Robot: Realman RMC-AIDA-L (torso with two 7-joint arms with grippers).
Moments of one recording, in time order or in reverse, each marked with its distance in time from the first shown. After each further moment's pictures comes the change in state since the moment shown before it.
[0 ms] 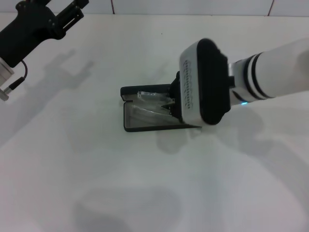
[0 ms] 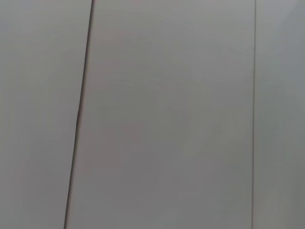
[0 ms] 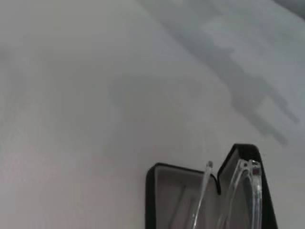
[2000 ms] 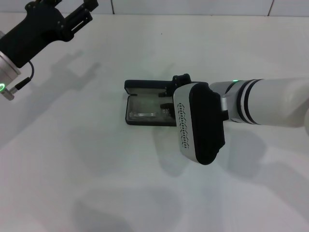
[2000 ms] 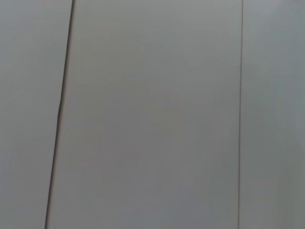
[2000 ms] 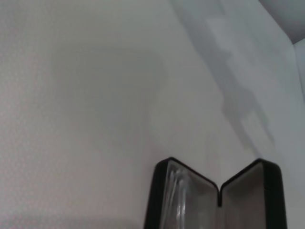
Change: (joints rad) left arm -0.009 0.001 0.030 -0.003 0.004 0.000 -0.001; right arm -0.116 0.000 -0.198 -0.054 -0.258 0.284 0.045
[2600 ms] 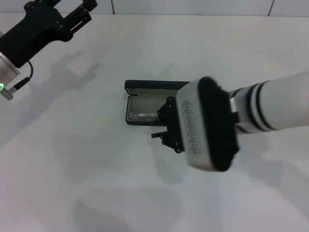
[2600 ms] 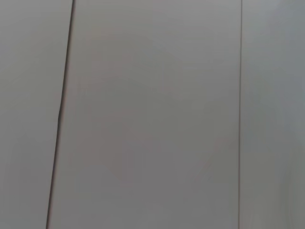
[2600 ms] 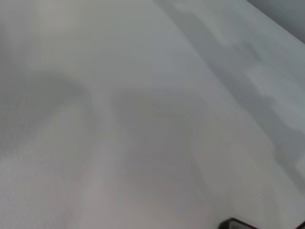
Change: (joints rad) left arm 0.001 0.001 0.000 0.004 0.000 0.004 0.001; right arm -0.043 -0.007 0.106 -0.172 0.246 -0.332 -0.083
